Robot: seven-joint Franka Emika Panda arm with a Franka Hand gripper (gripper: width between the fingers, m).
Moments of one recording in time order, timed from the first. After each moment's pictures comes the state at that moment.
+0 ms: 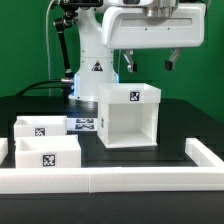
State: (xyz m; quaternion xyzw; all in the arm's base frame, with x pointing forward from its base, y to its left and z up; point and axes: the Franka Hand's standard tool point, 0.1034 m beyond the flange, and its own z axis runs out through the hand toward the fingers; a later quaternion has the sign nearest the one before) arm 0.457 0.078 0.154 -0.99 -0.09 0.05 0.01
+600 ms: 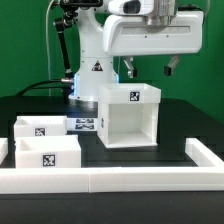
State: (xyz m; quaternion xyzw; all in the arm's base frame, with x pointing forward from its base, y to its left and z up) arm 0.446 0.080 0.141 -0.99 -0.09 0.06 0.02
